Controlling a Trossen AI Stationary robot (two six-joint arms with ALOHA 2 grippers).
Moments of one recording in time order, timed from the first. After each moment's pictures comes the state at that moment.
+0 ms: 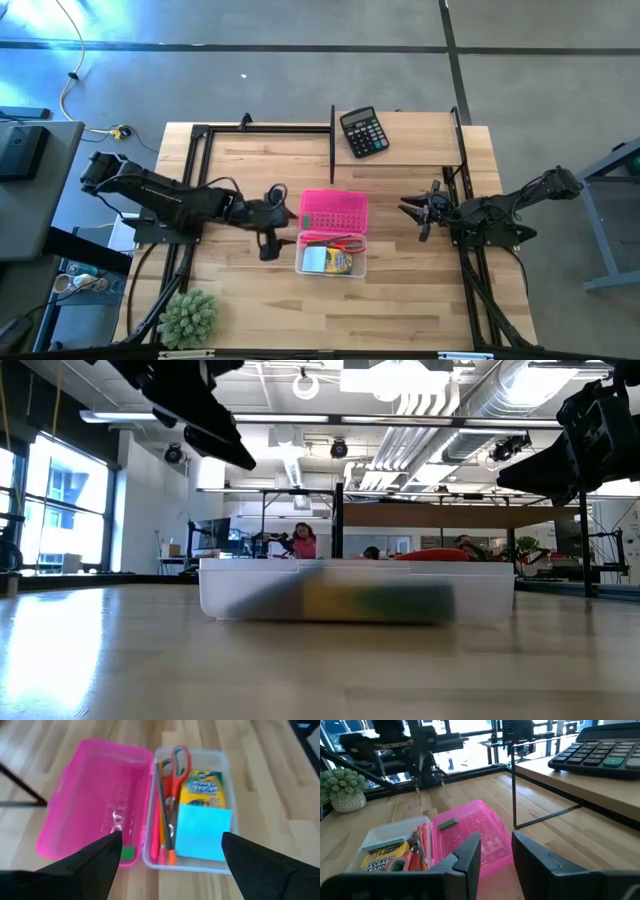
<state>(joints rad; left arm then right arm) -0.09 1.28 0.81 -0.25 -0.16 -0.15 0.35 0.23 0.01 0.07 0.66 0.21</state>
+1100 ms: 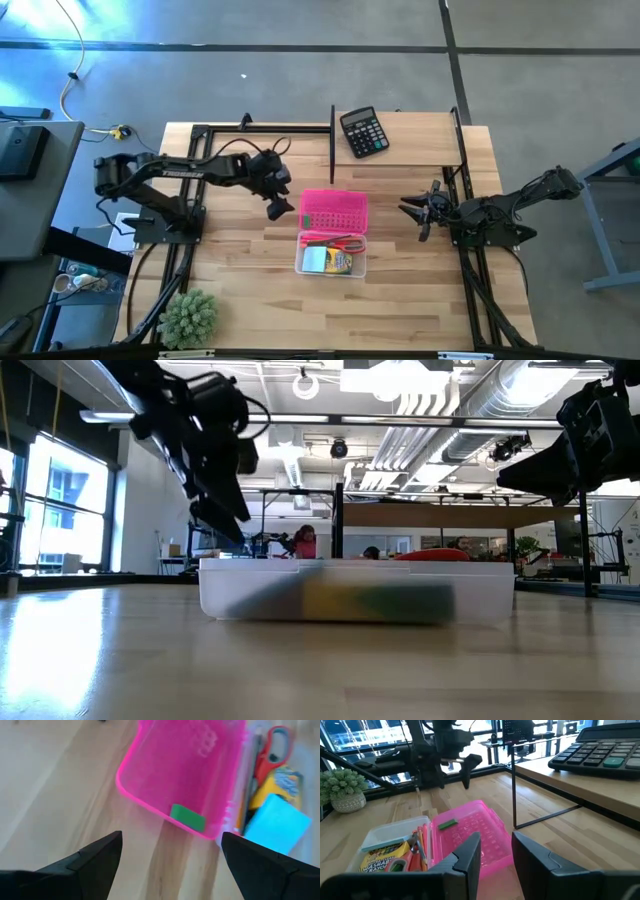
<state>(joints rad) 0.43 1.39 0.75 -0.29 0.27 -0.18 0.35 0.23 0.01 0.07 0.66 0.21</state>
